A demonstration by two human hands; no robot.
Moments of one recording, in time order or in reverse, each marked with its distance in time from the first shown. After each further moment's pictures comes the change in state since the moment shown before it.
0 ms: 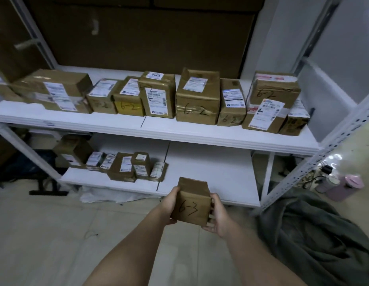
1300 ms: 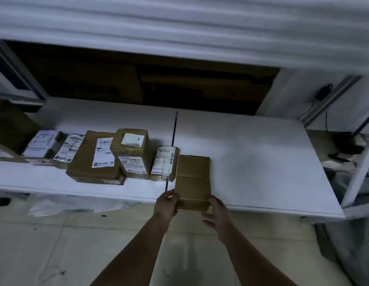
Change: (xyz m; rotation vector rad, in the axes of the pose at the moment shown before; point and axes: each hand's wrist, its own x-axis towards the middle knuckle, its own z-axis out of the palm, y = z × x) left_hand 0.507 -0.040 -0.111 -0.084 0.074 0.103; right_hand 0.471 0.071 0.146 0.058 0.193 -0.019
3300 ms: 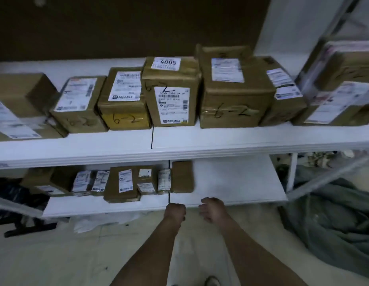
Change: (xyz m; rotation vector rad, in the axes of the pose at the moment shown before) left_hand -0.262 0.139 0.009 0.414 -0.039 -0.099; right_hand -0.264 -0.129 -0.037 -0.031 -0.071 0.039
